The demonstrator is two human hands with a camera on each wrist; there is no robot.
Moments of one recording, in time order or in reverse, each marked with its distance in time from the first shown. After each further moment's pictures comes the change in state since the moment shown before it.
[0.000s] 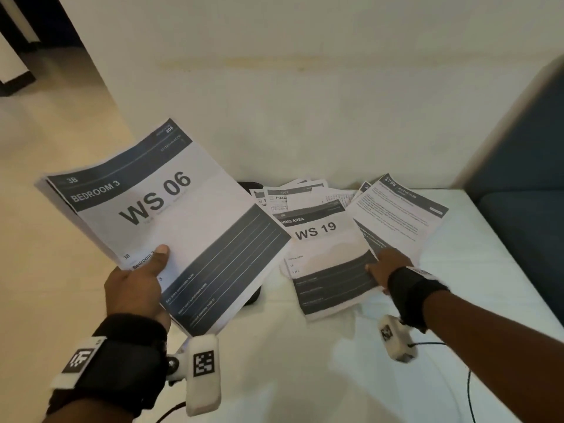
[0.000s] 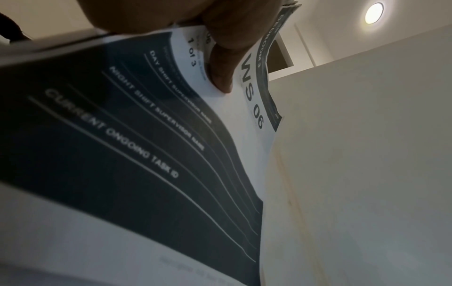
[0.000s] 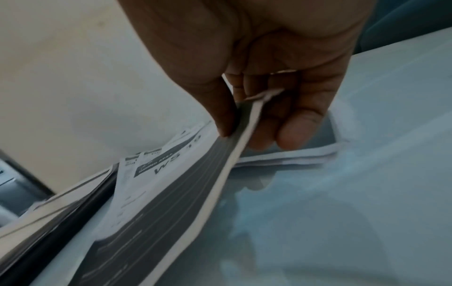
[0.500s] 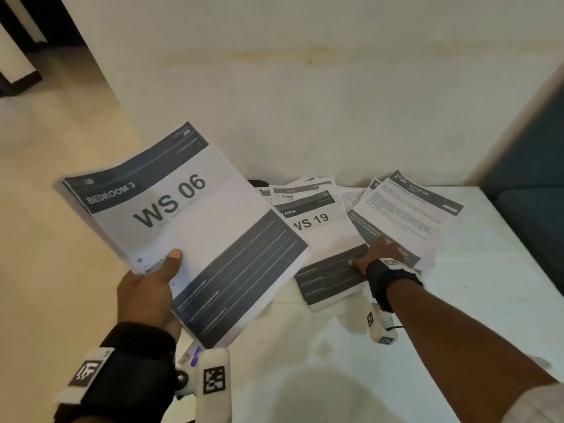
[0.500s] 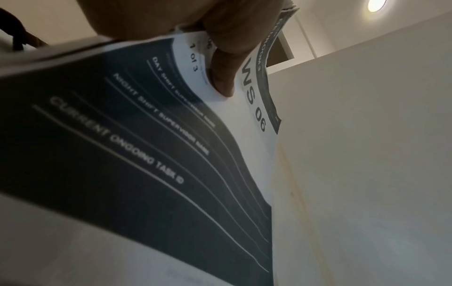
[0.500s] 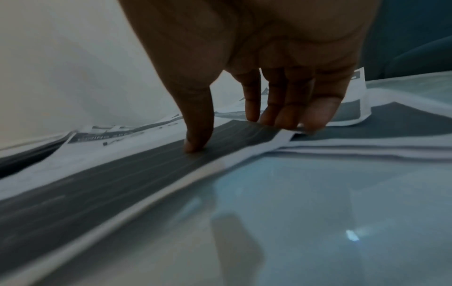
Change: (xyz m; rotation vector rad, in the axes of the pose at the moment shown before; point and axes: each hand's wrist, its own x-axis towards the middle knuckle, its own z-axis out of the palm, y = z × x) left_hand 0.004 -0.008 0.002 0.047 -0.074 -0.027; right_hand 0.036 -0.037 0.030 -0.120 0.032 0.077
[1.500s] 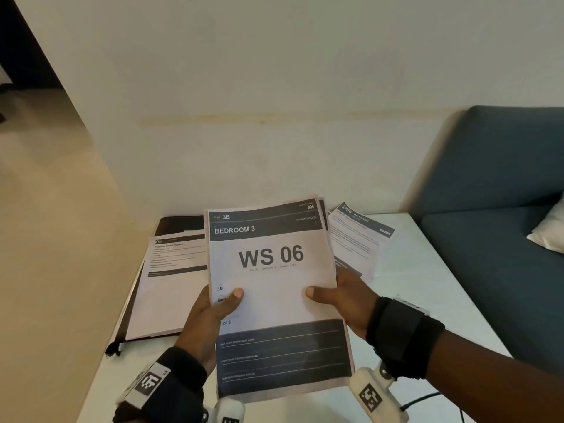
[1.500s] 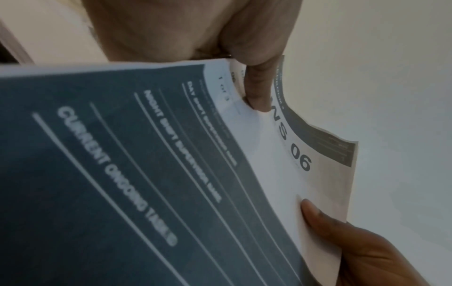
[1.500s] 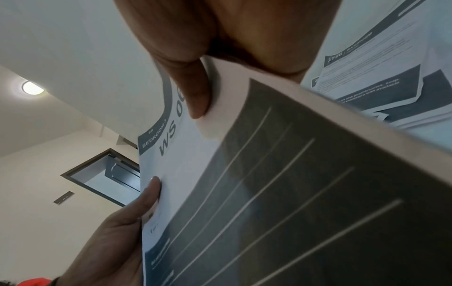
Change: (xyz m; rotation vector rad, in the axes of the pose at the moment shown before) left_hand -0.077 -0.031 0.054 0.140 -0.585 -0.174; right_hand -0.191 0.039 -0.099 0.954 -0.330 -0.531
